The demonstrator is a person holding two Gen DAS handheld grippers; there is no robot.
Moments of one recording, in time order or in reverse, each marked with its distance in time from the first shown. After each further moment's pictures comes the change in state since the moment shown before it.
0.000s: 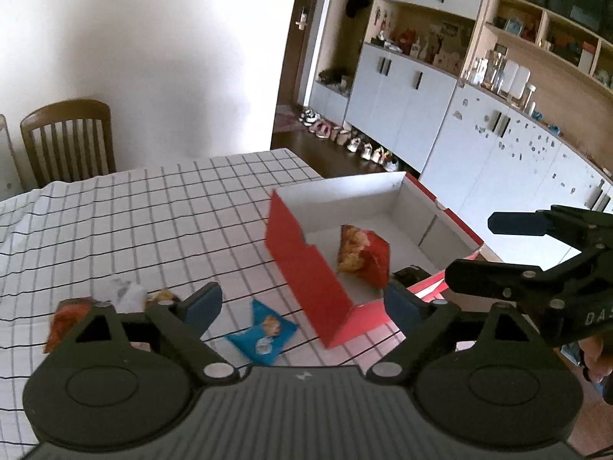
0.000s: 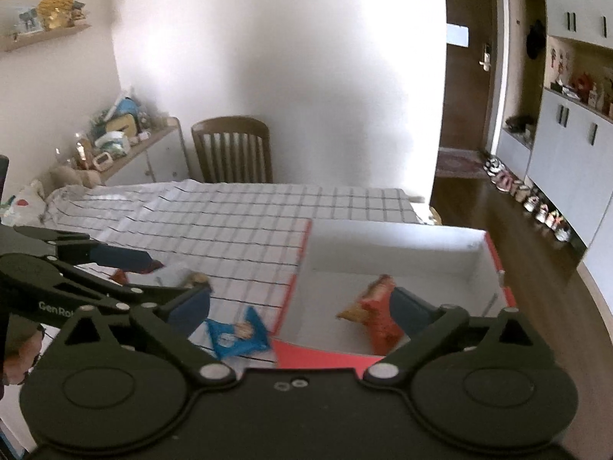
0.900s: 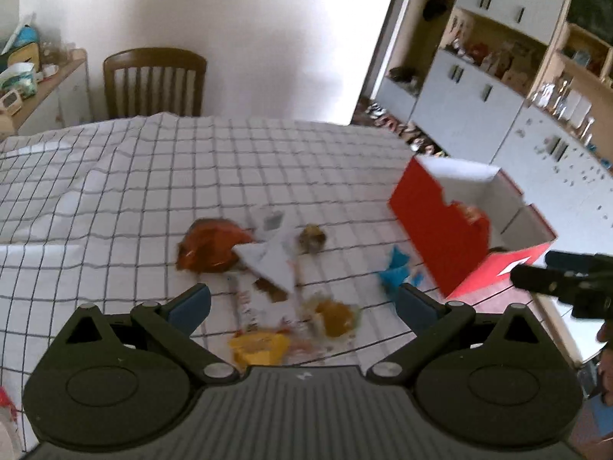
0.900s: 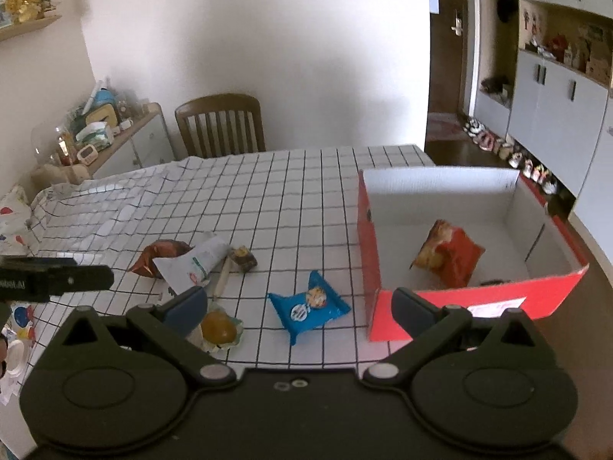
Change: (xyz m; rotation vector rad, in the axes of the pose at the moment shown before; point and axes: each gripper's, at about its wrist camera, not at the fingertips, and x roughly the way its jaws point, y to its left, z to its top) left arm -0.043 0.140 -0.074 -0.170 0.046 0.133; right arm 0.040 0.099 -0.034 0.124 0.073 -0.093
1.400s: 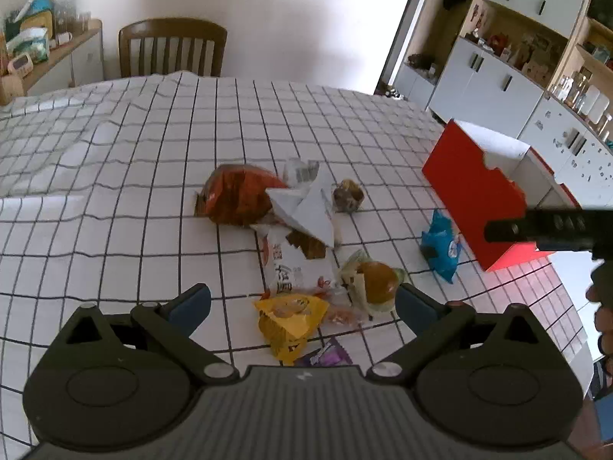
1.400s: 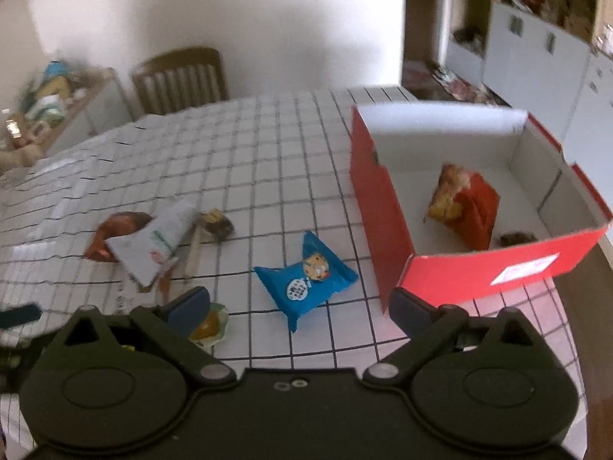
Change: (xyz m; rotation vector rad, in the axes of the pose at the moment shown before) left arm 0.039 0.029 -0.035 -0.040 0.043 0.021; right arm 0.079 0.015 -0.002 0.096 0.163 -0.128
